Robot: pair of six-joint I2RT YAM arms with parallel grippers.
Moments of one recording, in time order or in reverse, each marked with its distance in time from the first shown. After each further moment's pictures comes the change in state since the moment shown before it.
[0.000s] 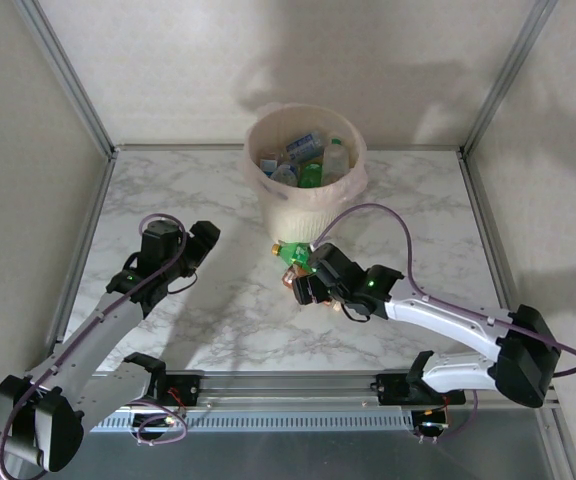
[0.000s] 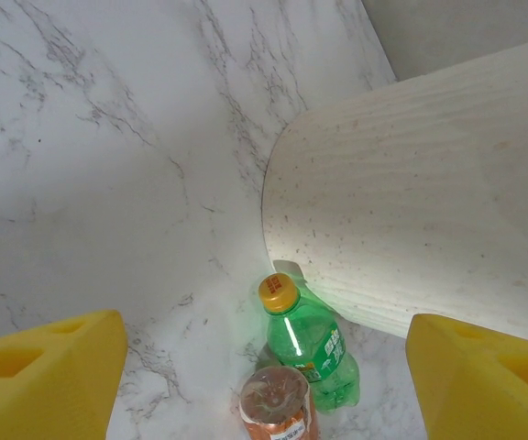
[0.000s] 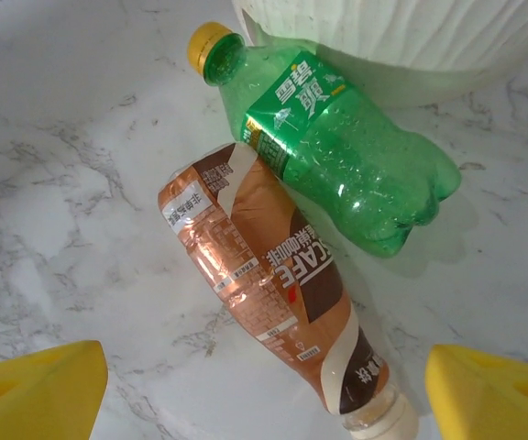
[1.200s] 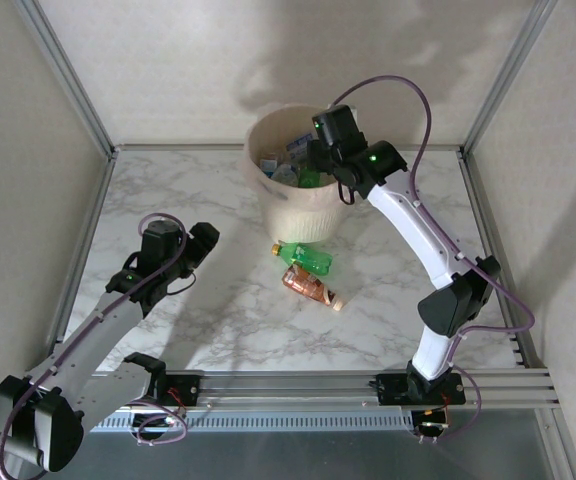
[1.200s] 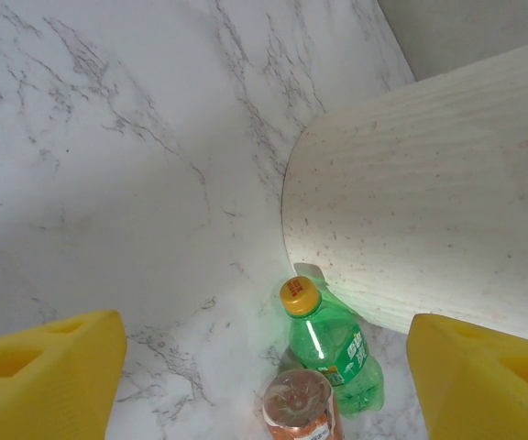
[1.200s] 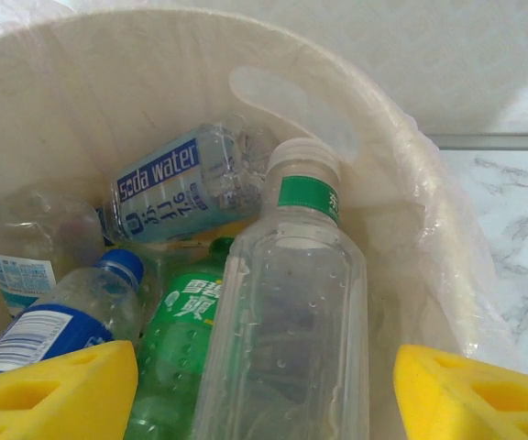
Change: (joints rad) left arm 0.000 0.000 0.008 -0.037 -0.026 0.042; right arm -0.342 0.513 1.146 -0.409 0.203 -0.107
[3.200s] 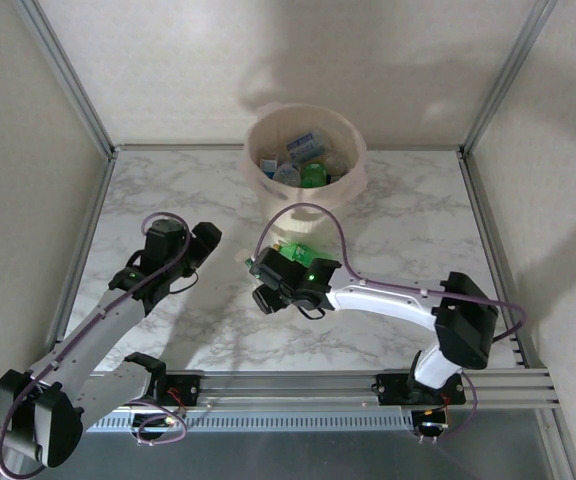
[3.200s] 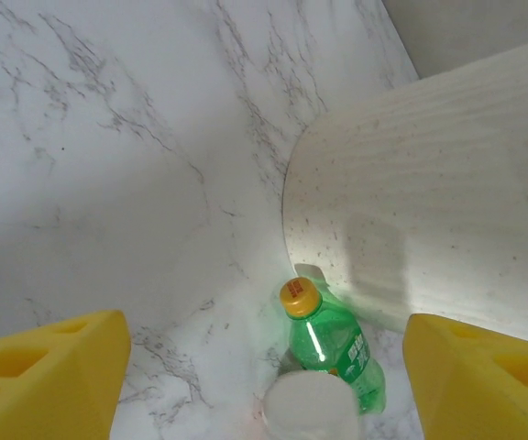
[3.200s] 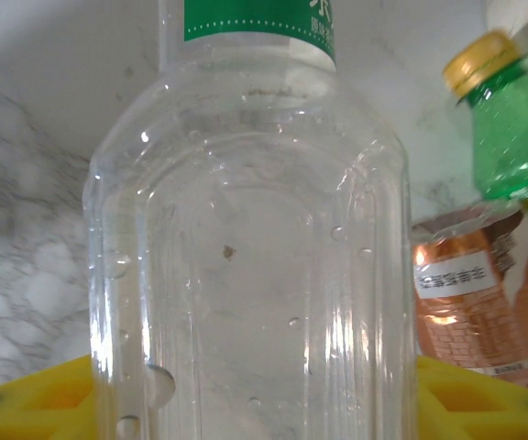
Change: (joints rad) left arm -0.018 0.023 0.011 0.002 -0.023 -0.011; right arm 0.520 -0.187 -0.820 0.331 -0.251 0.027
